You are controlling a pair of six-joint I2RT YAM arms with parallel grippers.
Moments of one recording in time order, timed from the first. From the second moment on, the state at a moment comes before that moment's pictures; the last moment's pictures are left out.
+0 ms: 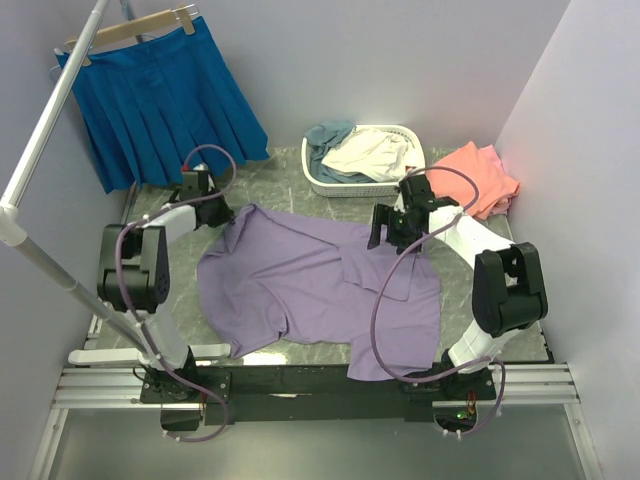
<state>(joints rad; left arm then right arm) -0.05 1.85 1.12 -0.08 0.13 -0.56 0.24 1.65 1.14 -0.59 -0.20 0.36</state>
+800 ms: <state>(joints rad) -0.11 1.52 0.96 -0.49 -0.08 -0.56 0.16 1.69 1.03 -0.57 -0.09 0.53</state>
